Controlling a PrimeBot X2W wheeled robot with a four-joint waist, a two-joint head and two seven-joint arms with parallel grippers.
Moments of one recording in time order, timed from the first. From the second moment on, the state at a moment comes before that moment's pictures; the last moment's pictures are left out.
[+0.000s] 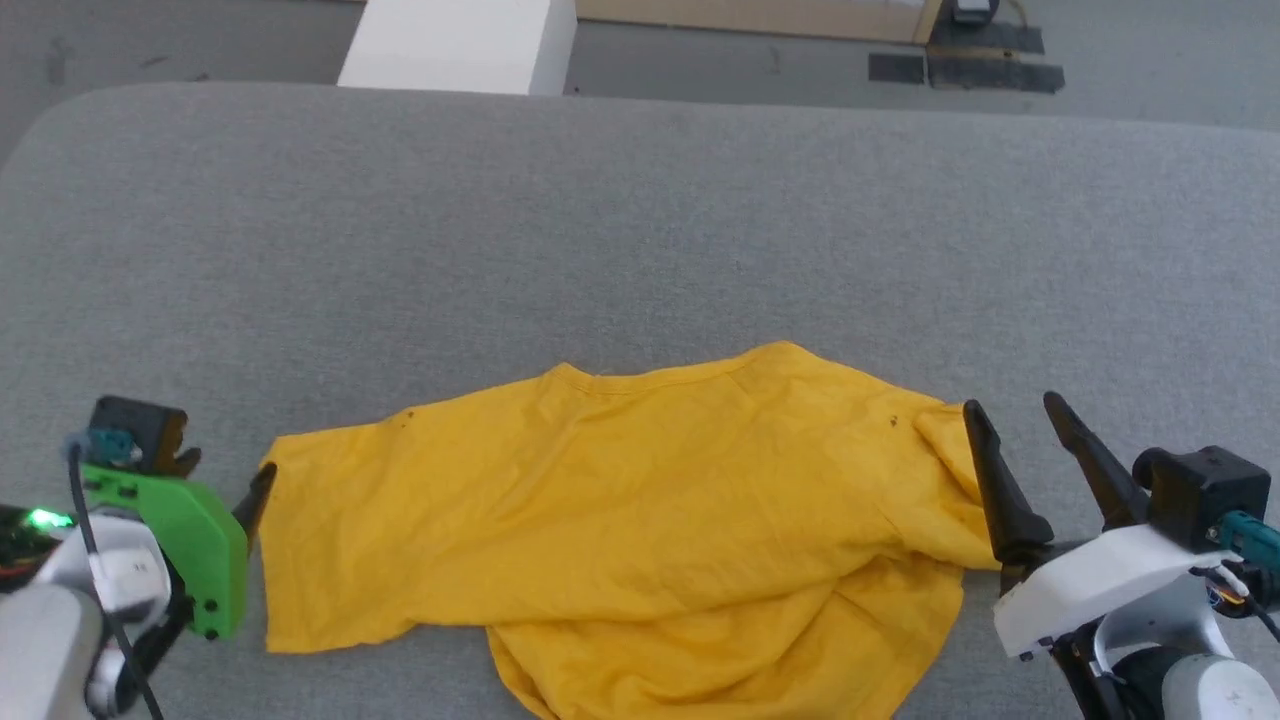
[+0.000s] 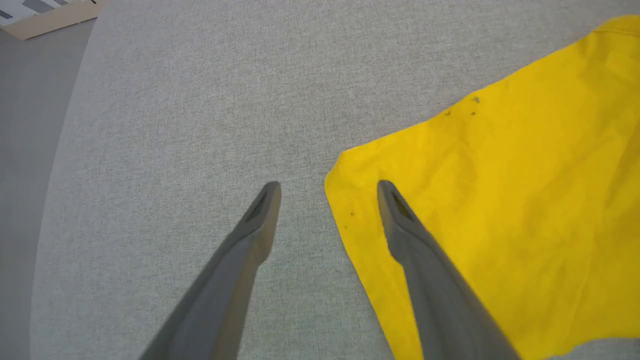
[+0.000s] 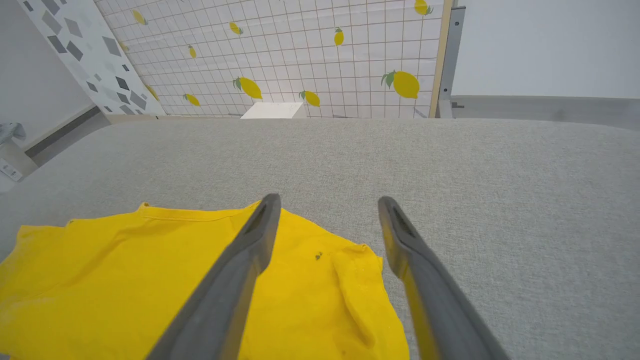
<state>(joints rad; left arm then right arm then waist) -0.18 0.63 -0.23 0.10 -0.49 -0.07 0.40 0.01 -0.05 -0.01 -0.18 0.20 0.13 0.17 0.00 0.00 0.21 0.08</state>
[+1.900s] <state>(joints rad) -0.49 0.66 -0.35 0.22 -0.50 -0.12 0.37 -0.58 -0.26 0.18 0.11 0.16 0.13 0.93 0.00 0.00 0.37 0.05</state>
